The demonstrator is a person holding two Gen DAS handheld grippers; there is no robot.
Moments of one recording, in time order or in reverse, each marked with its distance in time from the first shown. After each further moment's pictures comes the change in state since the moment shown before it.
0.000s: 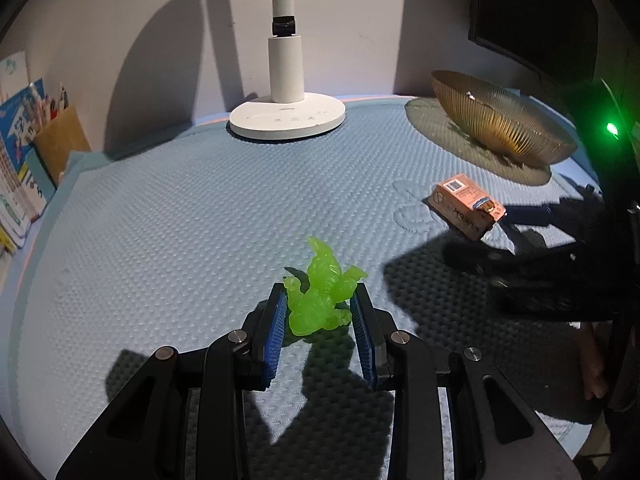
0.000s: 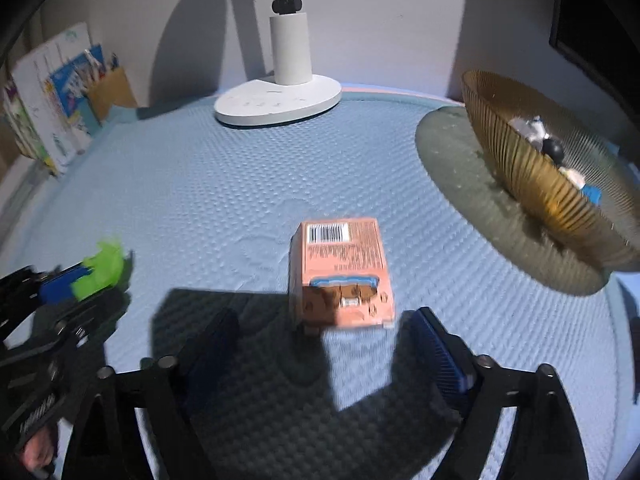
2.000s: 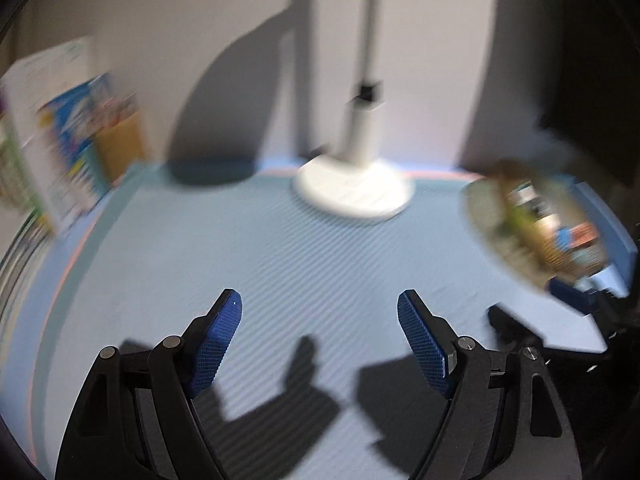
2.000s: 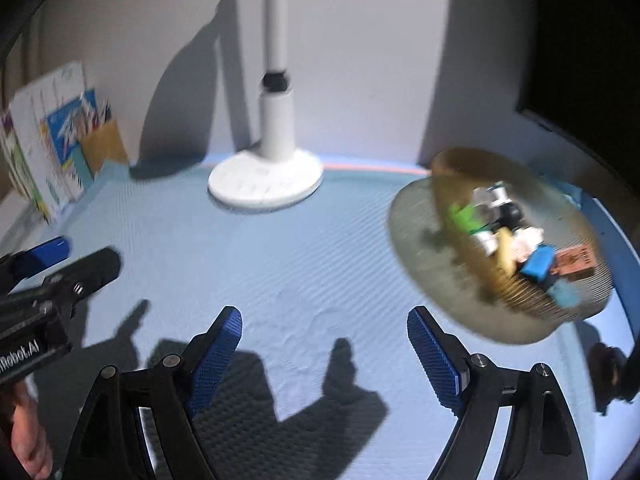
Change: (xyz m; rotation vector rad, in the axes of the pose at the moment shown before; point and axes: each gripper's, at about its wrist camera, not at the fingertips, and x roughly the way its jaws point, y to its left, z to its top) left arm -0.026 0.029 0.046 -0.245 -0.072 0.173; right arm -0.033 0.017 0.031 0.019 -0.157 -0.078
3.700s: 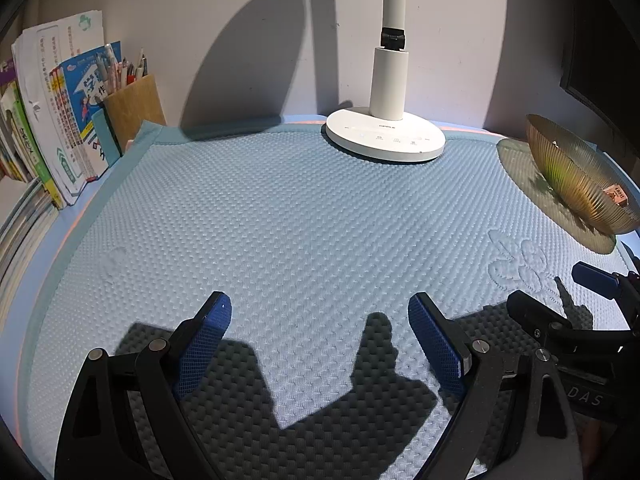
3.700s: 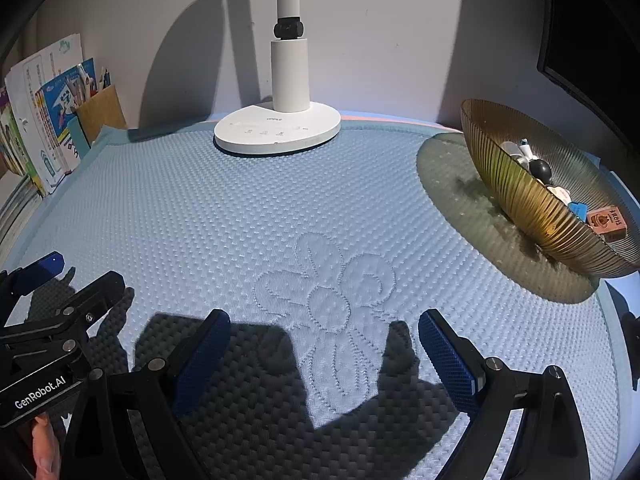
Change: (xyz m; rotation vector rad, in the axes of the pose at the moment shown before) left arm 0.027 0.011 -0.037 0.028 0.038 0.043; right arm 0.029 0.010 -0.029 0.026 0.074 0.015
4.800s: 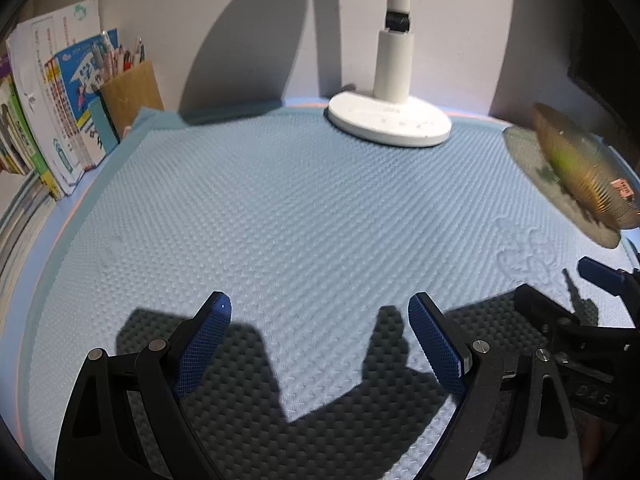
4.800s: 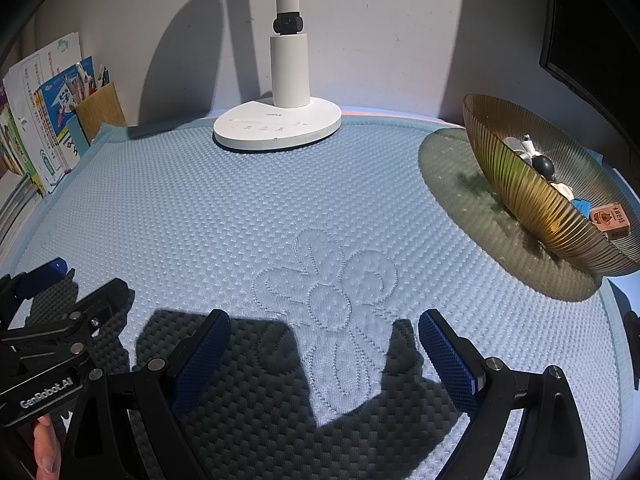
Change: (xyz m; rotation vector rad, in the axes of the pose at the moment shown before) left arm 0.012 0.004 0.000 -0.001 0.071 0.012; right arm 0.002 0.002 -0.002 0.002 0.008 0.005
